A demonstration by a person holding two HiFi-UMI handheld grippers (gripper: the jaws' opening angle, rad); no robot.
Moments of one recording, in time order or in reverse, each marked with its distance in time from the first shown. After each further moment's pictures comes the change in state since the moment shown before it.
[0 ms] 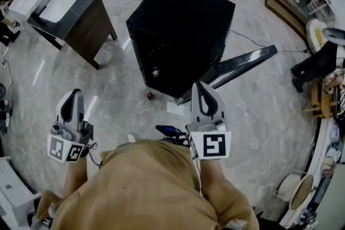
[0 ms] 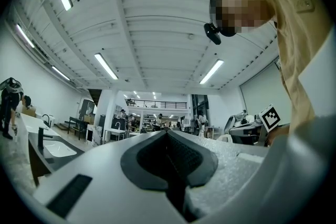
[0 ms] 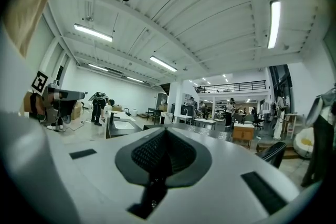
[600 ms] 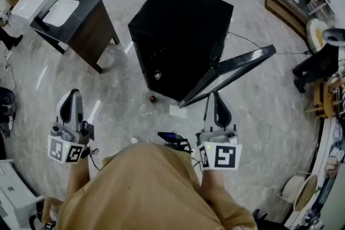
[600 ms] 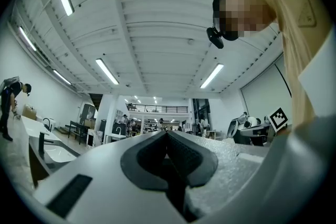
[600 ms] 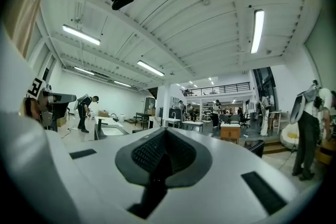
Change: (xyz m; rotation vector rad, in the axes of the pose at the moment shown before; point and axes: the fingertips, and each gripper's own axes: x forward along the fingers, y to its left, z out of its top) left arm -0.007 -0.004 0.027 0.004 -0.054 0.013; right arm -0.055 -0.031 0.008 0.020 -0.018 -0.123
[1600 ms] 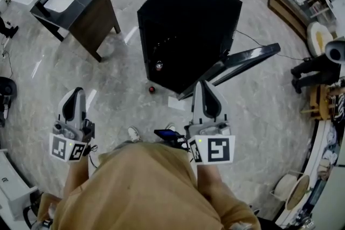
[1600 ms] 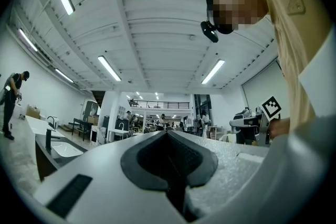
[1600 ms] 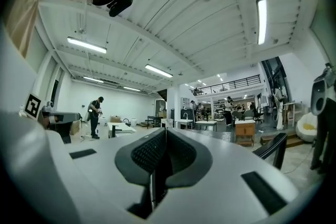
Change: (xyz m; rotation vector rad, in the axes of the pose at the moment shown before) left arm -0.042 0.009 -0.025 0.003 0.058 0.022; right arm 0.019 0.073 0.016 0.062 -0.021 0.118
